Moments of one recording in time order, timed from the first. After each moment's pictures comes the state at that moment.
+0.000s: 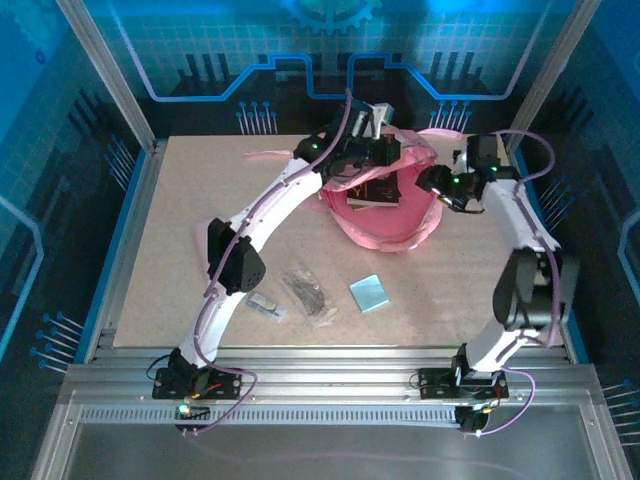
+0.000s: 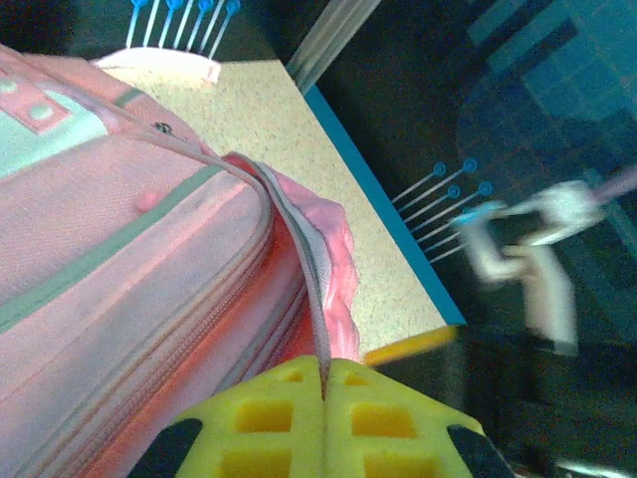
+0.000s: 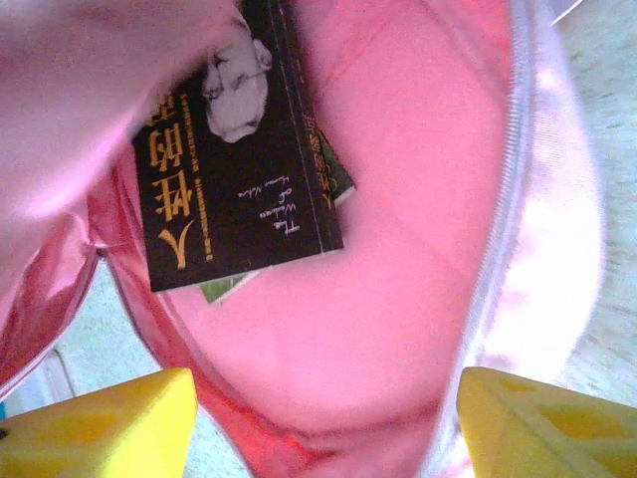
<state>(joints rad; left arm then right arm) -0.64 2.33 2.45 -0.59 0.31 -0.54 -0.05 1.61 1.39 -0.74 -0.35 0.48</state>
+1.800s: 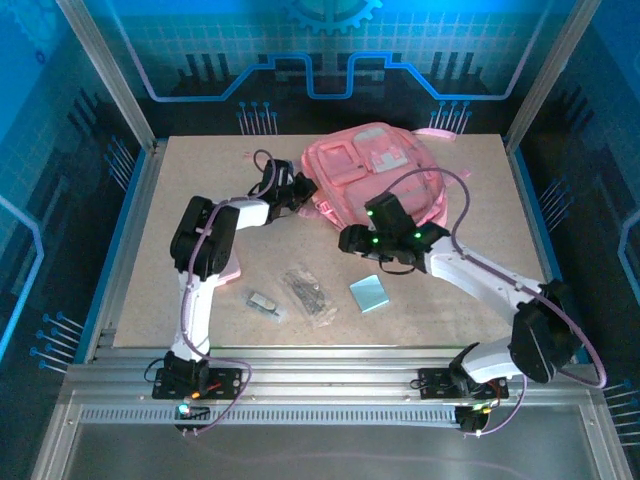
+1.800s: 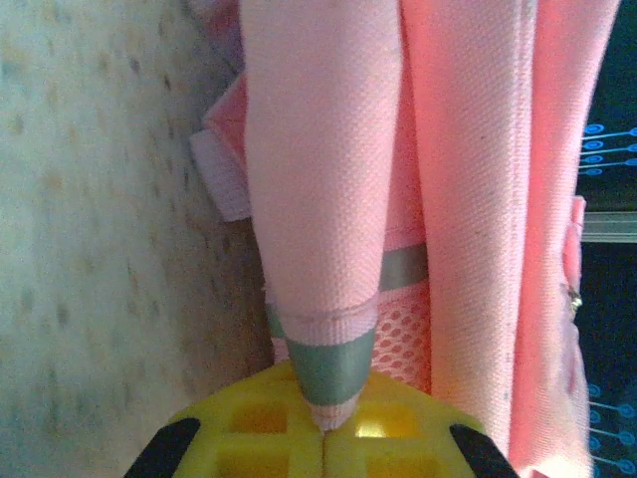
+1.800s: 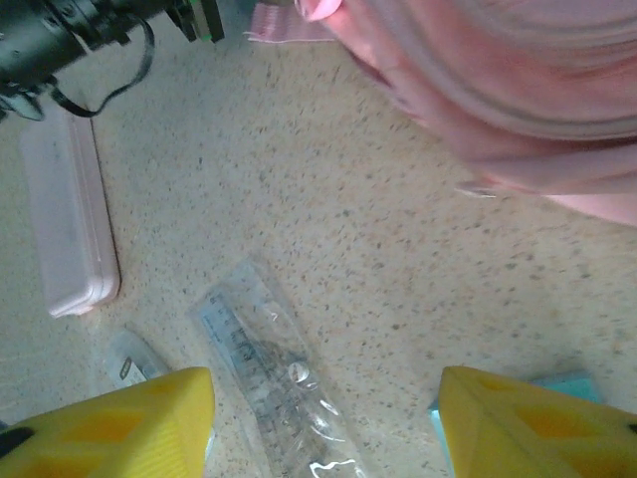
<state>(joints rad) -0.29 2.23 1.41 0.28 0.34 -1.09 0.65 1.42 1.03 -0.49 -0.09 0.78</state>
